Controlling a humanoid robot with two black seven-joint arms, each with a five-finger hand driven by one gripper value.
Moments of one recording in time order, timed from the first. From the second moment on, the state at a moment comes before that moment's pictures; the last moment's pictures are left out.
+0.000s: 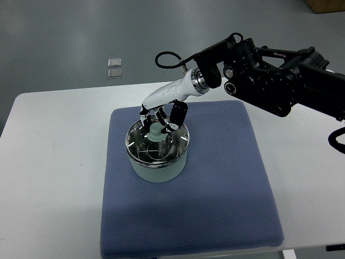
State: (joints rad) left arm 0.06 0.00 -0.05 -0.14 0.00 0.04 0.13; right arm 1.34 -0.14 0.22 0.89 -1.57 0.61 0.38
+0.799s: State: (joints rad) left arm 0.06 0.00 -0.05 -0.14 0.00 0.04 0.13; right arm 1.35 -0.17 0.23 0.89 -1.51 0.61 0.38
